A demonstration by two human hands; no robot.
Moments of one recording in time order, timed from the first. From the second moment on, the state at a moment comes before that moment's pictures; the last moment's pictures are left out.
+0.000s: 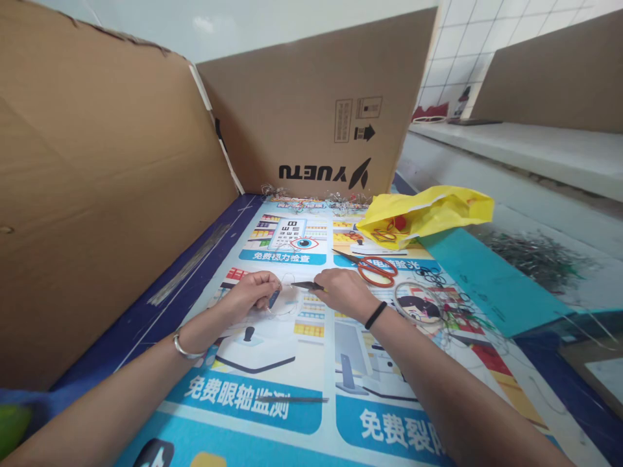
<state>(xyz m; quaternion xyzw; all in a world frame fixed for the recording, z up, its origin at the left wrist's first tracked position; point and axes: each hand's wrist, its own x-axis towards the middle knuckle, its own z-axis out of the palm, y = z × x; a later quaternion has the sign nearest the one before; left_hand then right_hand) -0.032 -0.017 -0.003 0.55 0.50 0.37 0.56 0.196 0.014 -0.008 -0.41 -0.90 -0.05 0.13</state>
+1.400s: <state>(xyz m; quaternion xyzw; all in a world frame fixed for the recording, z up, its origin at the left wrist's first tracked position) -0.023 -0.016 -0.014 0.58 0.51 0.45 0.46 0.178 0.009 -0.017 -0.45 -0.83 0.21 0.25</state>
